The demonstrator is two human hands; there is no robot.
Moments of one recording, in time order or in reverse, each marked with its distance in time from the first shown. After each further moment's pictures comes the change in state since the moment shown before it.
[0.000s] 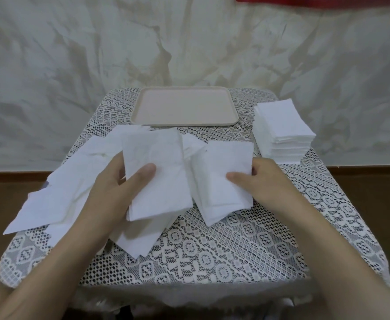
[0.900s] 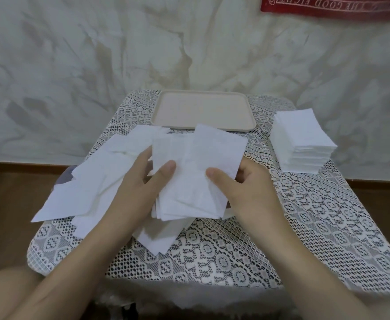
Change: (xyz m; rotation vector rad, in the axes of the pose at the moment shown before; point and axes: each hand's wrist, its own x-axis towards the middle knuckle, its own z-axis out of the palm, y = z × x) left_hand 0.000 0.000 0.001 -0.032 -0.006 0.041; right_hand -0.034 -0.045 0.065 0.261 0.072 -0.173
